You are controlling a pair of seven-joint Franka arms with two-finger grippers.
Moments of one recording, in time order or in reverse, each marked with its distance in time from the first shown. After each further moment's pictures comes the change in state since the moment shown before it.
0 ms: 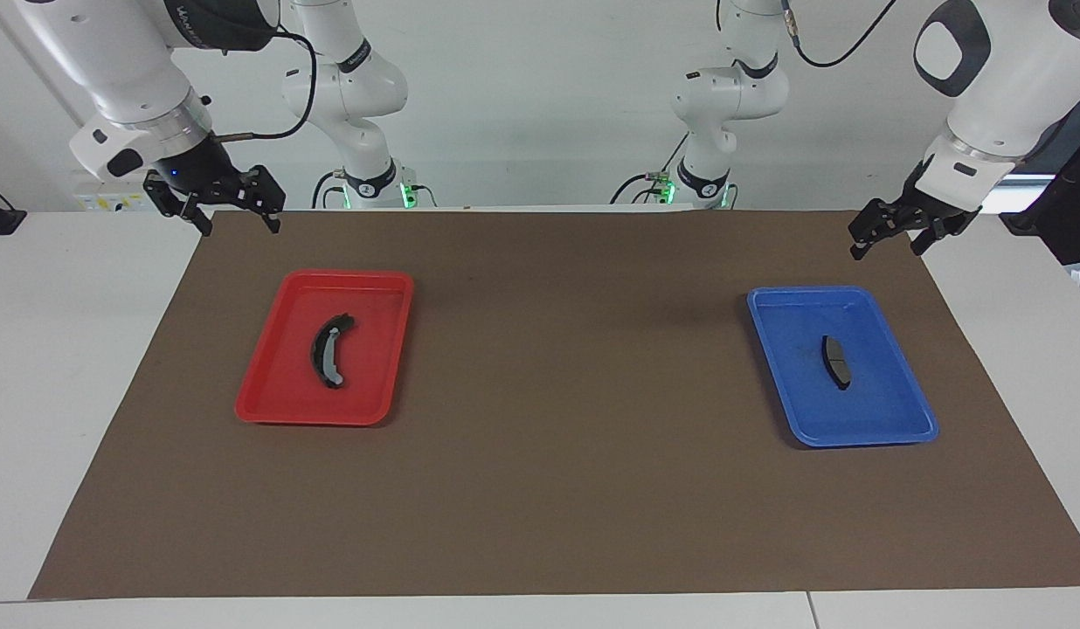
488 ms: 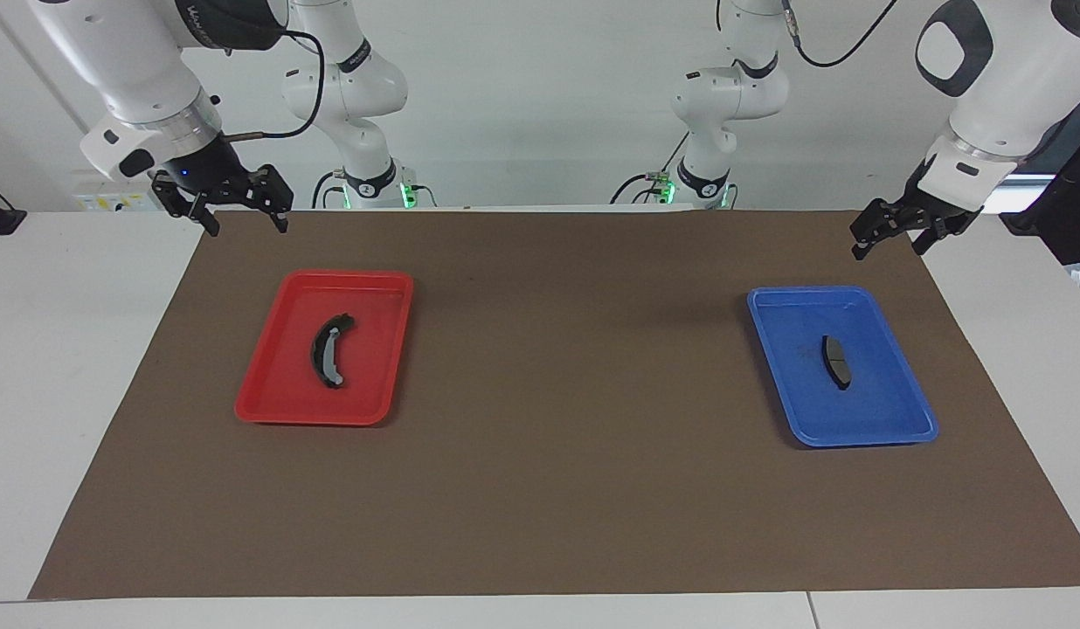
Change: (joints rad) left arm 0.001 0.000 0.003 0.000 0.000 0.000 0.000; right arm 0.005 0.000 0.001 0.000 0.000 0.000 0.000
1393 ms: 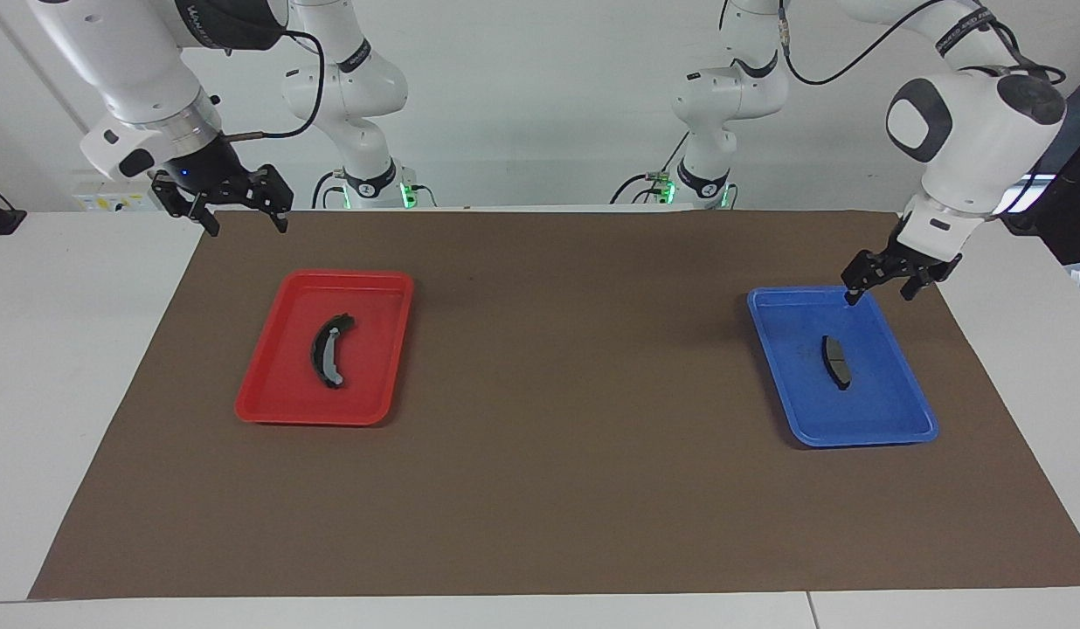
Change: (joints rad) left arm 0.057 0.001 0.005 -0.319 0.001 0.412 0.077; right arm 0.000 0.000 0.000 0.000 0.000 0.000 0.000
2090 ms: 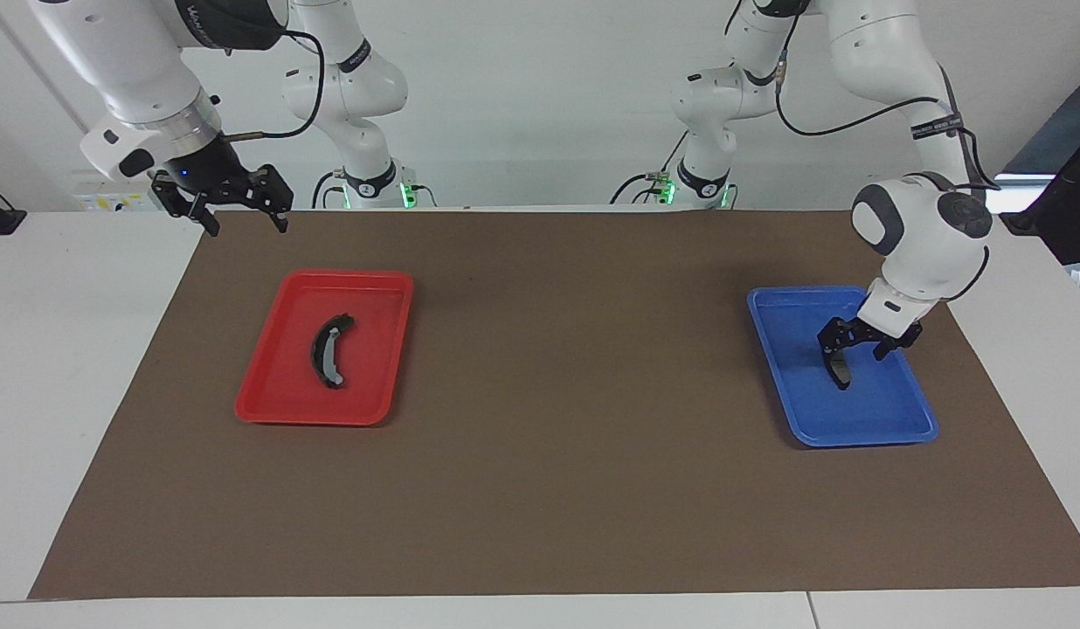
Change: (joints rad) left arm 0.034 0.198 0.001 -0.128 0.000 0.319 0.119; right arm 0.000 0.000 0.000 0.000 0.000 0.000 0.000
